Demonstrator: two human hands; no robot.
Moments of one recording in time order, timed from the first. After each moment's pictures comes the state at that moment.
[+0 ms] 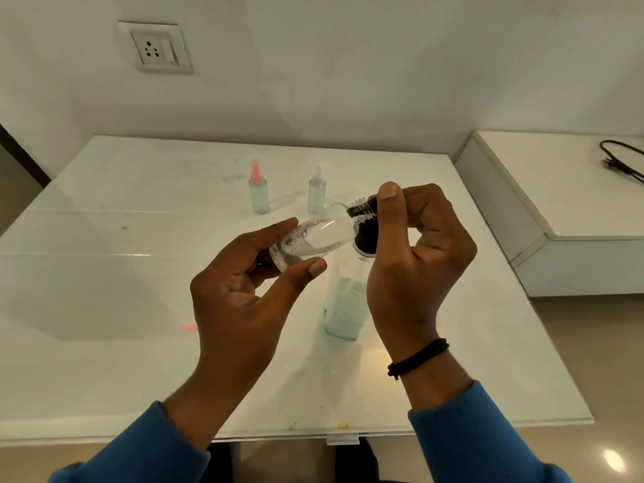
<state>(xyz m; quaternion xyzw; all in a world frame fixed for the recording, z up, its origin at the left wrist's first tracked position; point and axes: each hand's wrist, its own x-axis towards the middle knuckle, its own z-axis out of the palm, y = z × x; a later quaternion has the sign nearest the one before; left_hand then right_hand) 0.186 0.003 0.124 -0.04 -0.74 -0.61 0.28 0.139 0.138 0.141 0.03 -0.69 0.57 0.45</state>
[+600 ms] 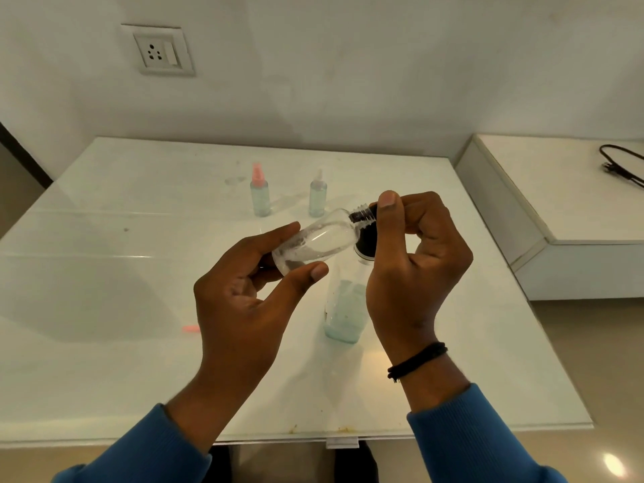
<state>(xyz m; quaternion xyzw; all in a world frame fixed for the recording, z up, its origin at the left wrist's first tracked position) 0.186 0.003 0.123 -0.05 -0.73 -0.62 0.28 0.139 0.138 0.138 0.03 -0.70 0.56 0.44</state>
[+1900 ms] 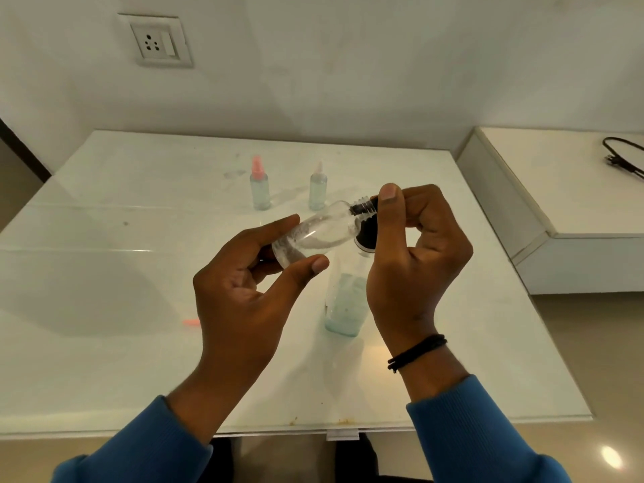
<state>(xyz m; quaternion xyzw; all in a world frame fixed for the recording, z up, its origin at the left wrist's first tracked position) 0.187 0.003 0.123 -0.05 -0.73 -0.62 0.28 0.138 0.140 0.136 0.03 -0.70 0.56 0.45</state>
